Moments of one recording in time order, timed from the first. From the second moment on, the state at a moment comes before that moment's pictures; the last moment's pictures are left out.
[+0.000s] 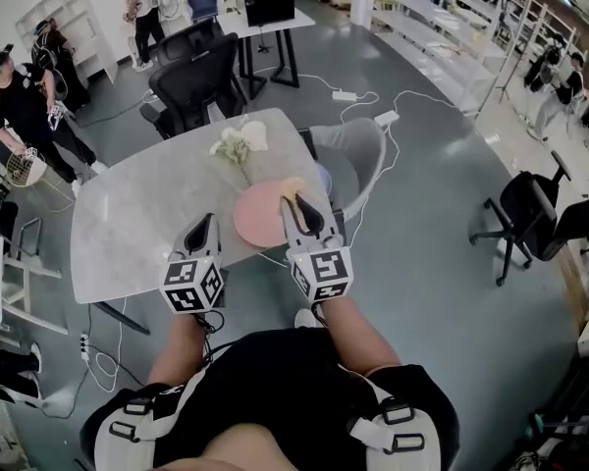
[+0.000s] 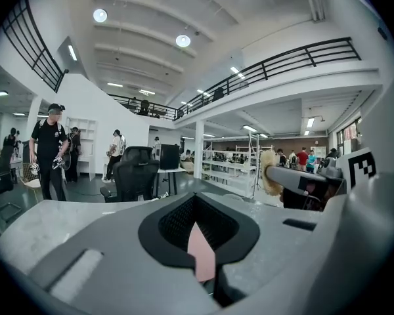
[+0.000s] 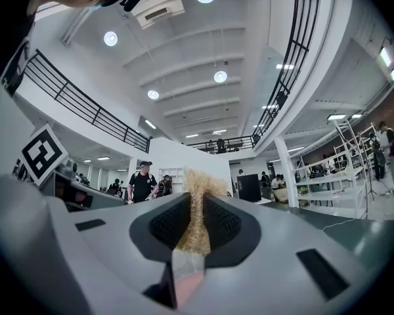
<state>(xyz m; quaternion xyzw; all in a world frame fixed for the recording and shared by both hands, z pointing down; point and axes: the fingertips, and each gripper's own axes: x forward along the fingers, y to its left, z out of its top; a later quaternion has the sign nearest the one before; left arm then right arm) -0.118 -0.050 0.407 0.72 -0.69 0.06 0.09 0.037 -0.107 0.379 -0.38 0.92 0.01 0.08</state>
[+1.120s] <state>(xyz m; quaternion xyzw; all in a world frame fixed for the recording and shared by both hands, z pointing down) -0.169 -0.235 0.451 0.72 -0.68 0.12 0.13 -0.012 -0.276 0.404 -0.38 0.93 -0.02 0.02</state>
